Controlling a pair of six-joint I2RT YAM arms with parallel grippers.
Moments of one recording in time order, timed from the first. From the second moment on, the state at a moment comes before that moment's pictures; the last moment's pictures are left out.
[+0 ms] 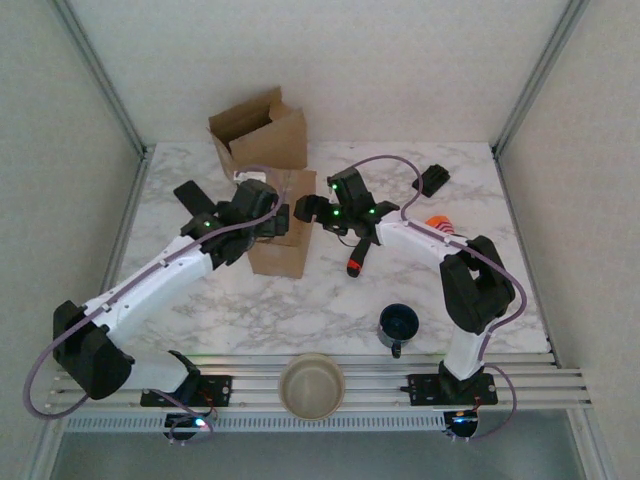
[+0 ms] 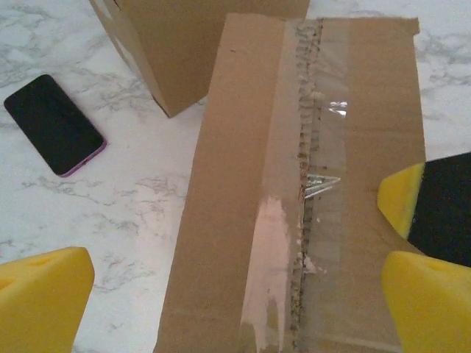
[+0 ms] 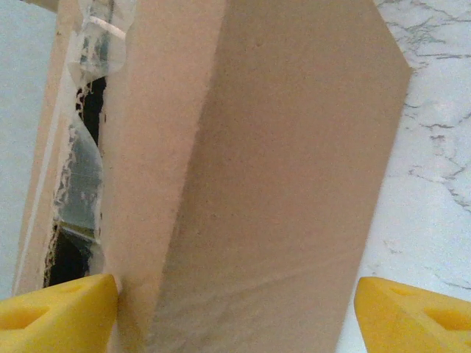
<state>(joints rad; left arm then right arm) -0.62 1.37 1.23 -0.67 -0.48 -0.42 0.65 1.81 1.31 -0.19 -0.26 0.80</state>
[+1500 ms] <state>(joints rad) -0.57 1.45 1.16 -0.55 -0.51 -0.36 0.66 1.79 1.27 -0.15 -0.29 0.79</state>
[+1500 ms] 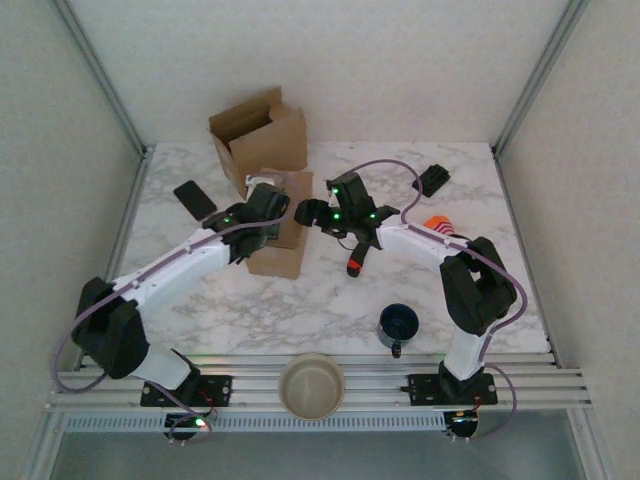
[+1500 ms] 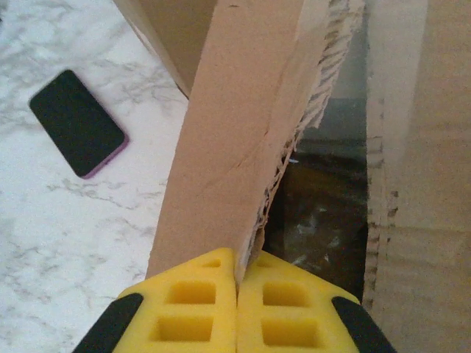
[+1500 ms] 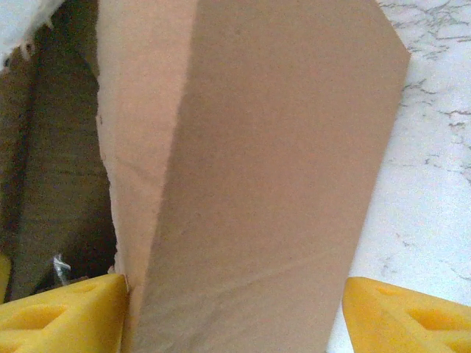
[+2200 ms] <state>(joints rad) -0.37 1.19 0.91 -0.33 -0.04 -0.53 0.66 1.79 1.33 -0.28 -0.27 0.70</state>
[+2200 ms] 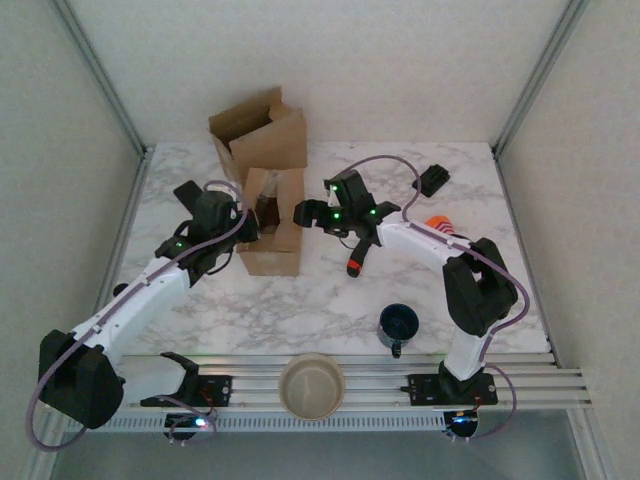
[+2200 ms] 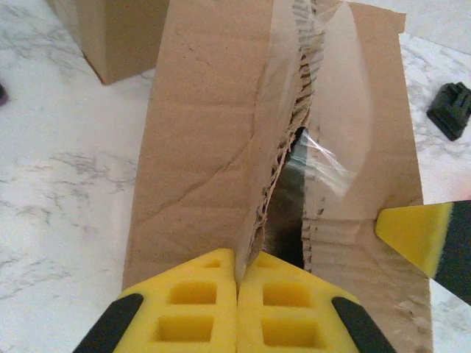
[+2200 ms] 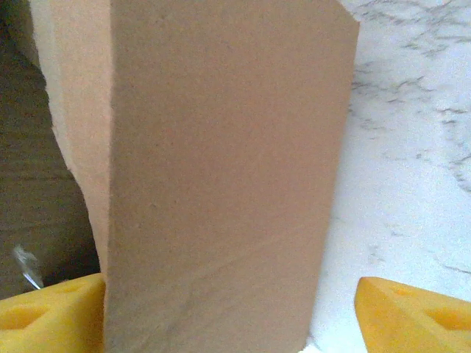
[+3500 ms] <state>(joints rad) -0.38 1.21 0.95 -0.37 0.03 -0.64 0.93 2.12 2.07 -0.94 0.37 0.49</state>
